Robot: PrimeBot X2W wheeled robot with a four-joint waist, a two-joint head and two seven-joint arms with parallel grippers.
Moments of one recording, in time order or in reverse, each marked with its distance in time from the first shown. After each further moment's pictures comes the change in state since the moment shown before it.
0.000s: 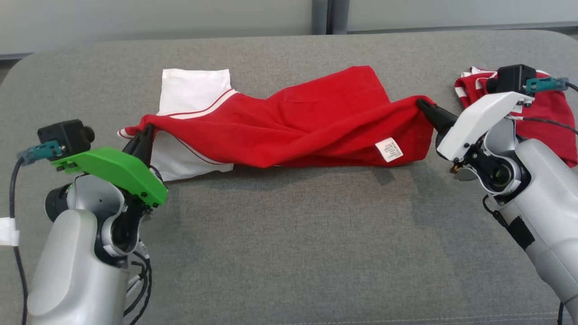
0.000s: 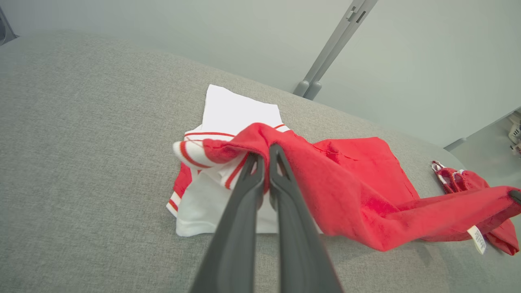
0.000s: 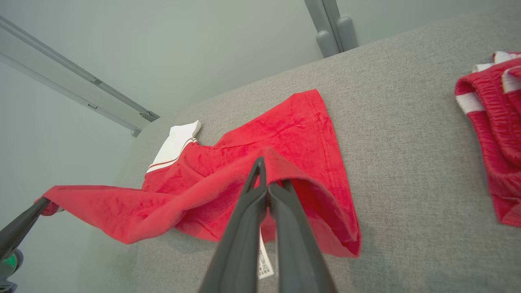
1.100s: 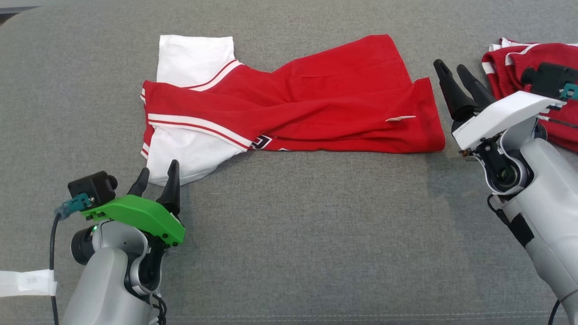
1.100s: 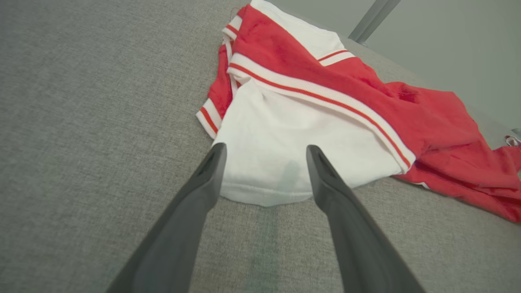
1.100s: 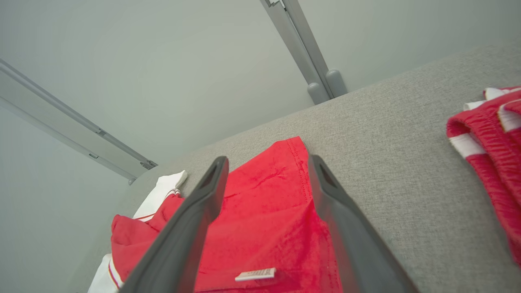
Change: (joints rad) left arm 0.074 -0.063 -0.030 0.199 0.038 -0.064 -0.267; right arm -0.022 0.026 -0.058 0.093 -0.059 0.124 -0.337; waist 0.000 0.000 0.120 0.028
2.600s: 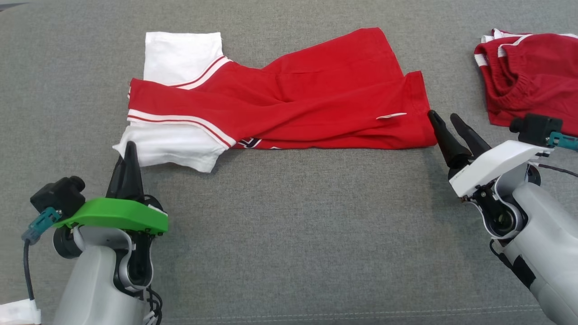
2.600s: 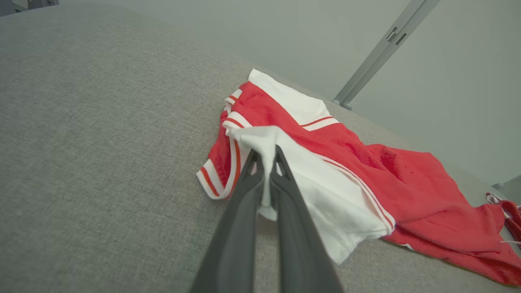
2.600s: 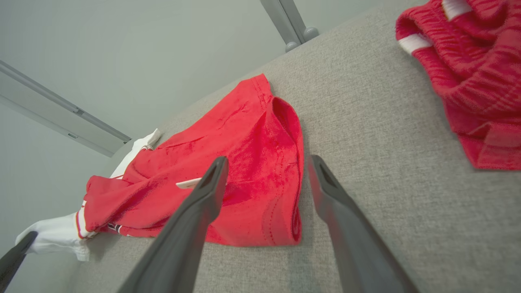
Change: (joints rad) left arm 0.013 -0.016 0.073 -0.040 -0.012 -0.027 -0.222; right arm 0.141 -0.036 0.081 -0.032 0.037 0.017 -0.065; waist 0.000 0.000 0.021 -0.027
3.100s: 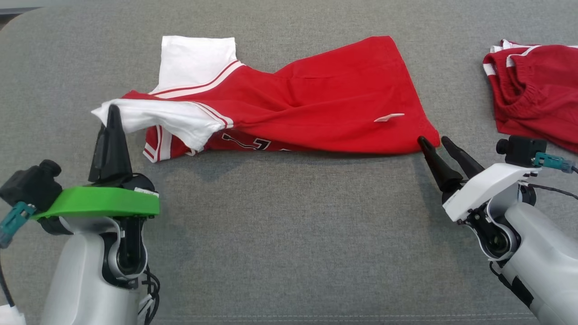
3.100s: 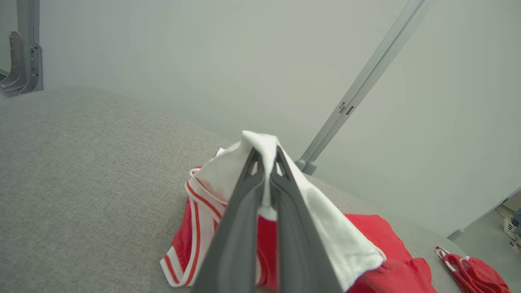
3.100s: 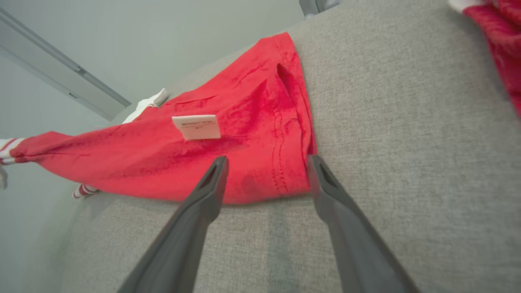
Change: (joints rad) left arm 0.005 -0.008 0.029 -0.210 -0.015 -0.010 -0.029; right arm 0.057 -0.016 0.061 -0.017 -0.053 0.000 -0.018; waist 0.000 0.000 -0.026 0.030
